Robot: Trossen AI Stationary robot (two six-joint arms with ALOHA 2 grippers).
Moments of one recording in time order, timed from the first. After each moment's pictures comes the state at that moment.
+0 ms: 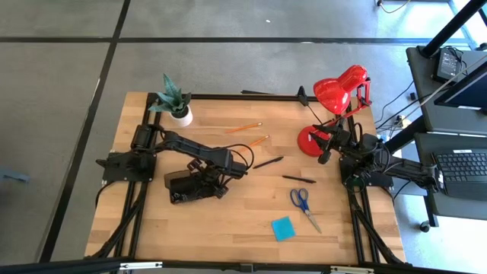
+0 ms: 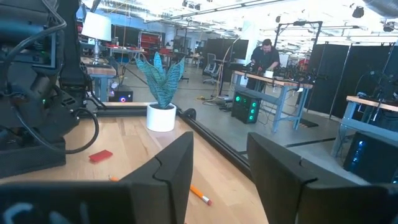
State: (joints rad) left arm -0.09 2.01 1.37 -1.27 0.26 -0.93; right arm -0.25 0.02 0.02 0.13 0.22 -0.17
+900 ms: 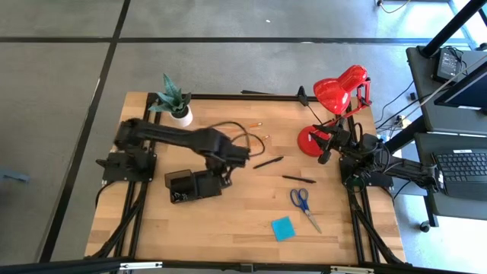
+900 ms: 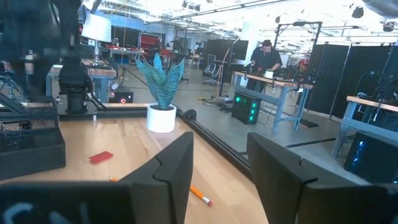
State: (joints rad) left arm -0.11 1.82 1.72 -1.41 -0.02 -0.52; right arm -0.25 0.02 0.02 0.13 0.22 -0.17
